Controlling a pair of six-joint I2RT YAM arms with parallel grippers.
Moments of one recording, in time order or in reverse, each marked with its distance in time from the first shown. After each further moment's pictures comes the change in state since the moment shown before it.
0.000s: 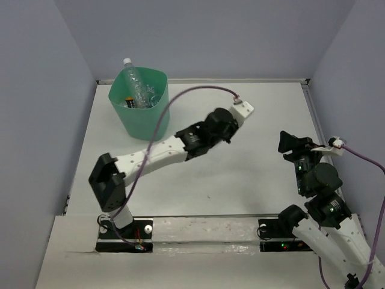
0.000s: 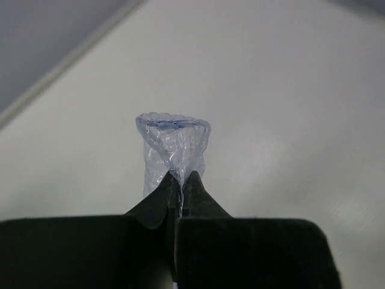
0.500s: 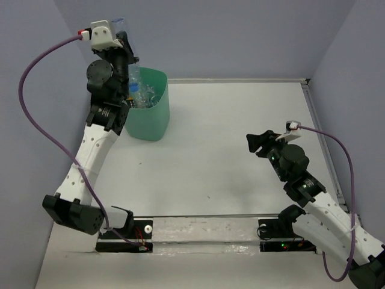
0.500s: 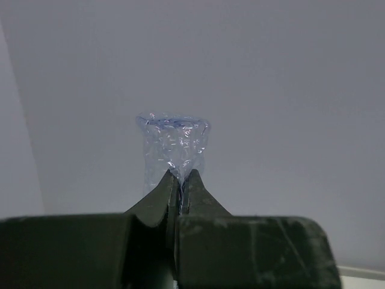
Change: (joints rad) left arm 0.699 -0.437 0.100 0.387 -0.083 -0.138; right arm 0.000 0.304 -0.089 0.192 -0.305 0.015
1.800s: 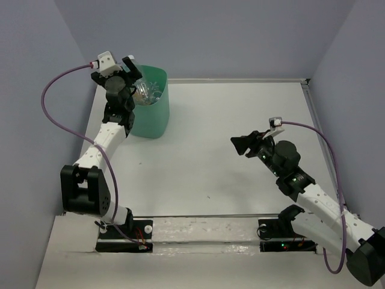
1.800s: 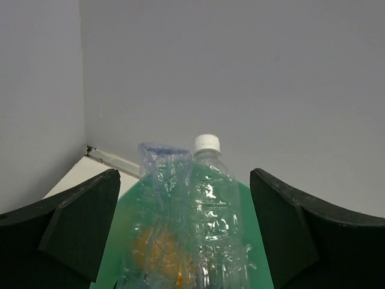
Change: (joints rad) left arm 0.205 0.187 -0.377 0.307 -0.127 -0.163; right arm 0.000 0.151 -0.042 0.221 -0.329 -0.019
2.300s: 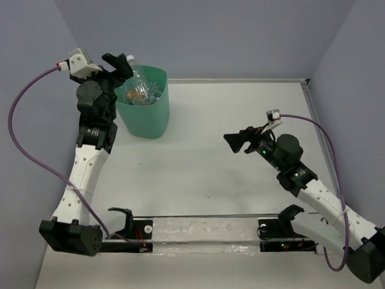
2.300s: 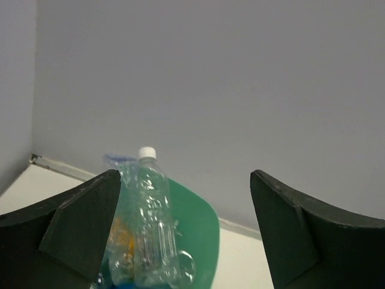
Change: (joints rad) left arm -0.007 -0.334 0.106 -0.350 0.132 -0.161; right arm 0.000 0.051 0.097 -0.024 -0.108 -0.020
